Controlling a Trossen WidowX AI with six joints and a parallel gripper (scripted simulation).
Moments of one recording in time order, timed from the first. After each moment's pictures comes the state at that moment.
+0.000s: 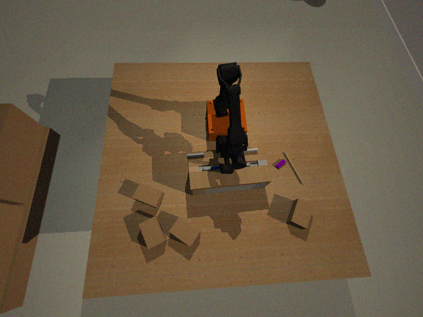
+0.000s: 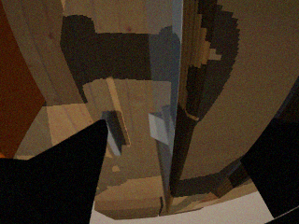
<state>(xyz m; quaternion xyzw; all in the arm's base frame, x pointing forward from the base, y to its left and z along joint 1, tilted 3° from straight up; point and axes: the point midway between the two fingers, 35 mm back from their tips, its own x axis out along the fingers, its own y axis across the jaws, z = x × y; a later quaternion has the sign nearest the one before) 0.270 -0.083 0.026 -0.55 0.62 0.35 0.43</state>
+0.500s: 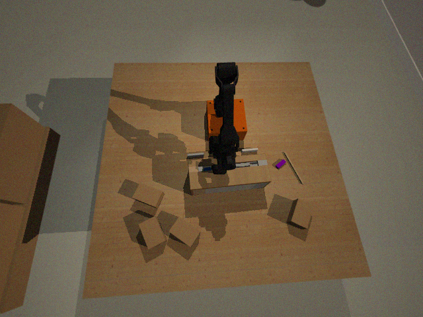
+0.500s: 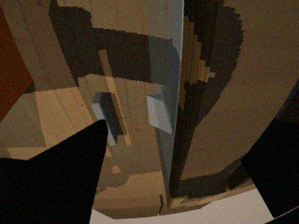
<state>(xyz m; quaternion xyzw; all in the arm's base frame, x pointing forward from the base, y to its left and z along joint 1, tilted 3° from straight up) 0.265 -0.117 0.027 -0.55 0.63 0.35 0.43</state>
